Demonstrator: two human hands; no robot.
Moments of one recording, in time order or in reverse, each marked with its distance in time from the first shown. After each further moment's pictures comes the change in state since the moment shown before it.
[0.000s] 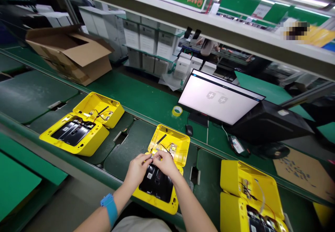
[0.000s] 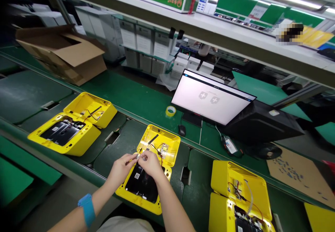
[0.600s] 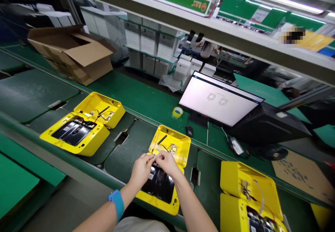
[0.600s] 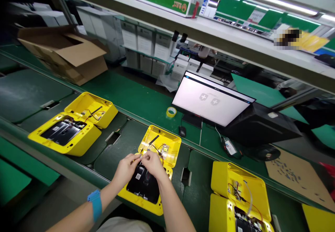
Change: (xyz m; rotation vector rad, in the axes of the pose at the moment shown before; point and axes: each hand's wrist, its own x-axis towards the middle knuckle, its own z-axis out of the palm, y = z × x) left_hand 0.002 -0.003 0.009 0.081 -0.034 -0.015; right_hand 0.004 0.004 -0.001 0.152 -0.014 0.046
